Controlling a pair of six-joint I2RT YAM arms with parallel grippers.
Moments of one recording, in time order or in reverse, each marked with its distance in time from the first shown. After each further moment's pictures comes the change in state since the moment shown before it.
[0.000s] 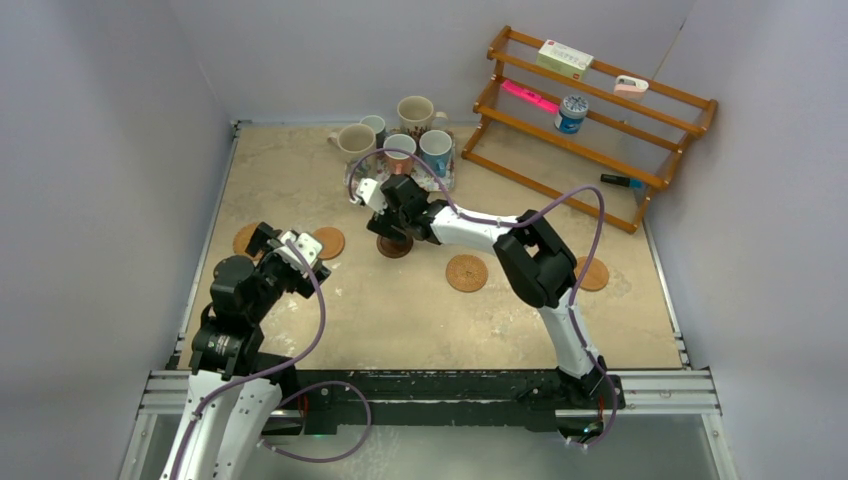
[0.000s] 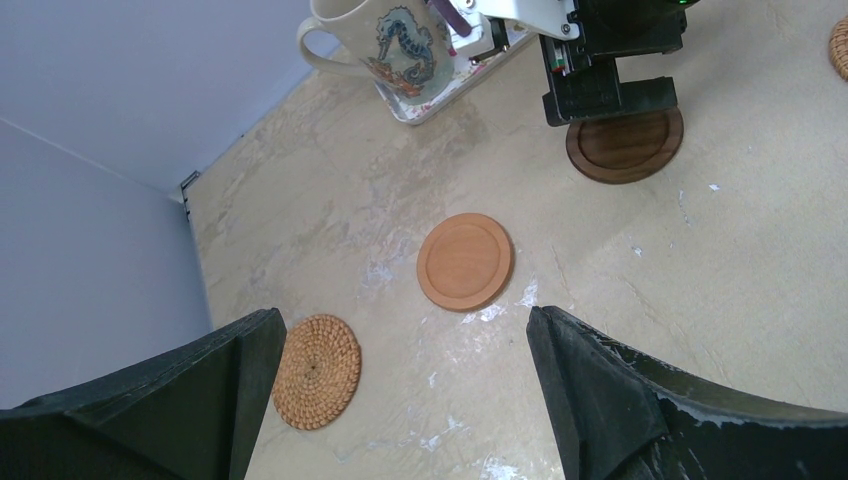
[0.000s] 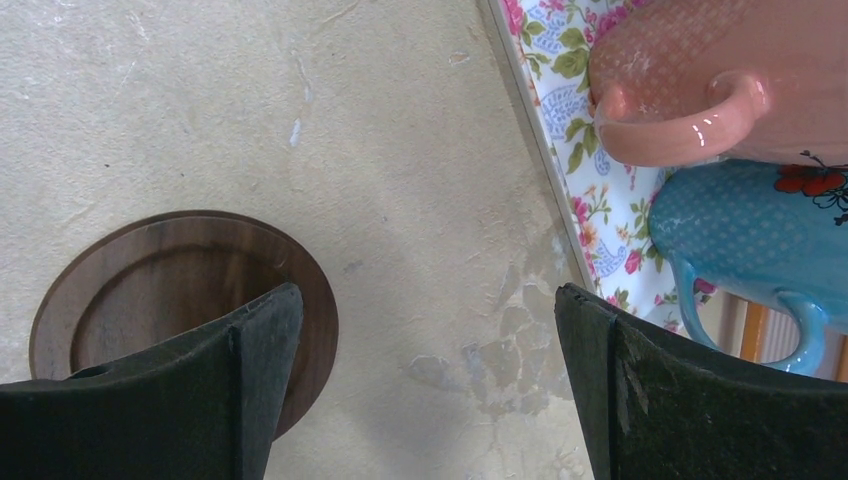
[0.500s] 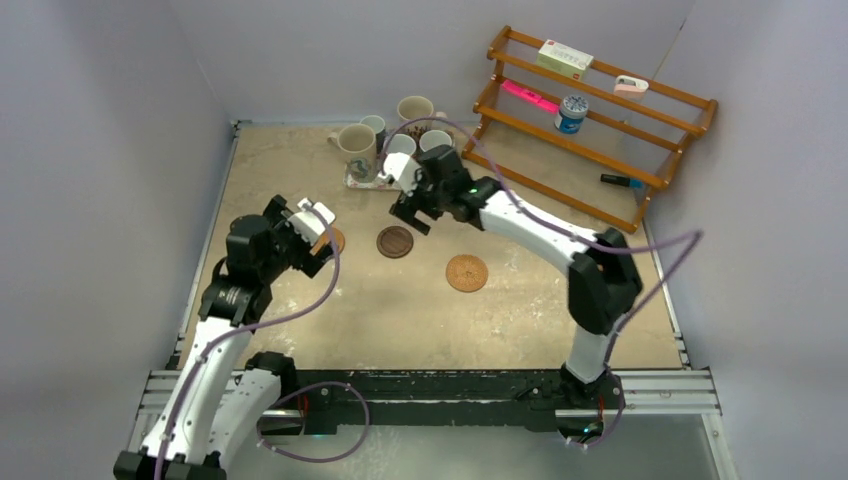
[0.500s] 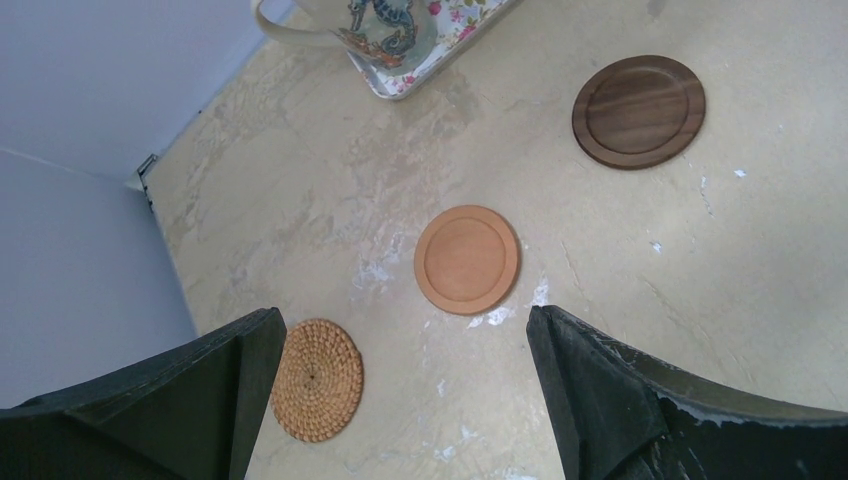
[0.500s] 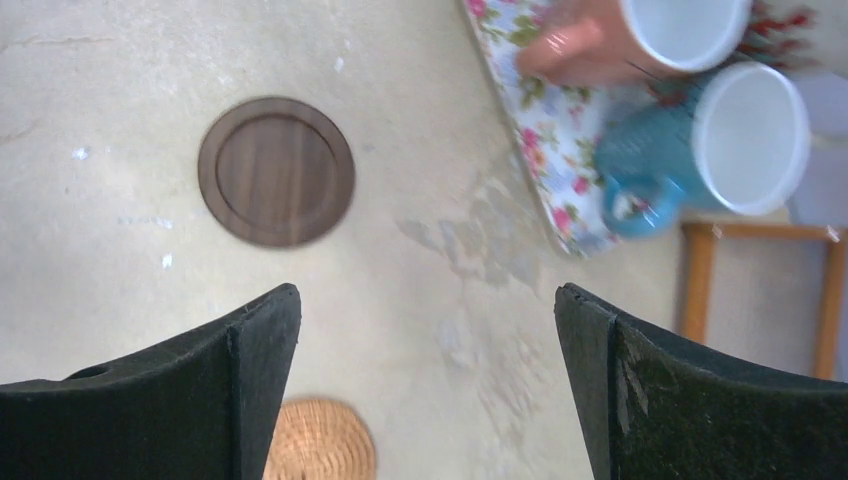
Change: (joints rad) left arm 0.000 0.269 0.108 0.024 0.001 0.035; right arm -0.068 -0.316 -0.060 -0.268 -0.240 0.036
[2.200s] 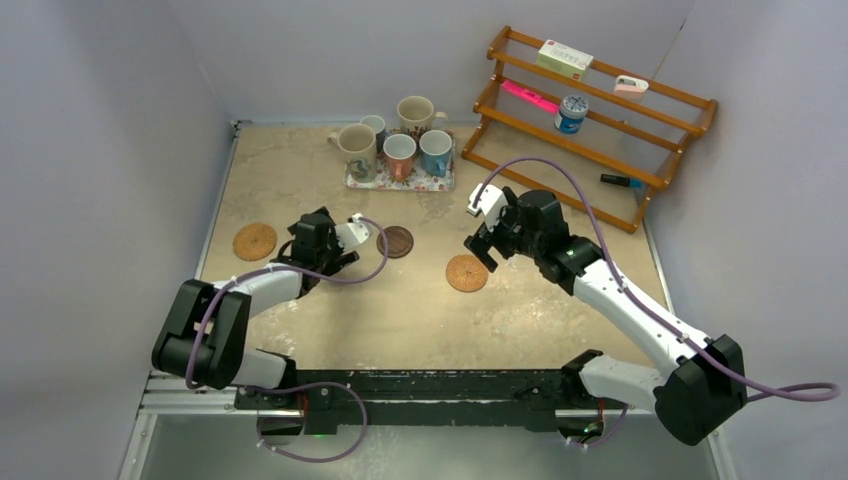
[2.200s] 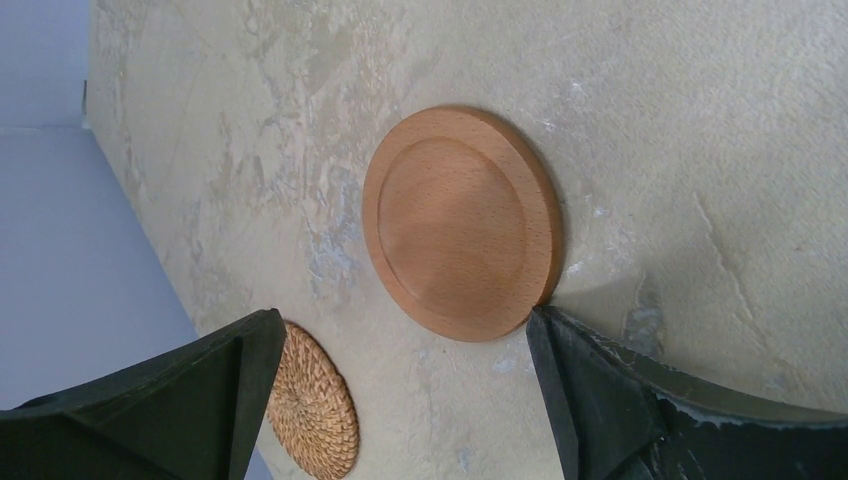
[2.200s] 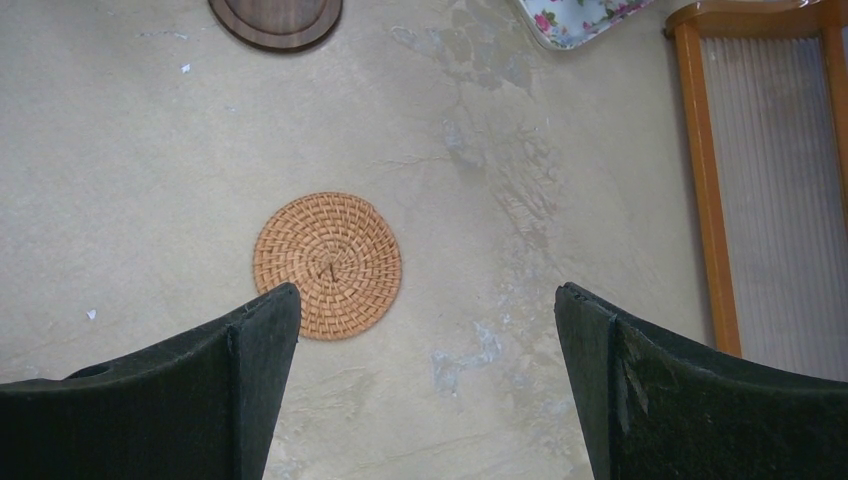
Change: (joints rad) left arm -0.114 0.723 -0.175 0.603 -0.376 0.273; right arm -0.210 -0.746 -0.670 0.078 -0.150 0.058
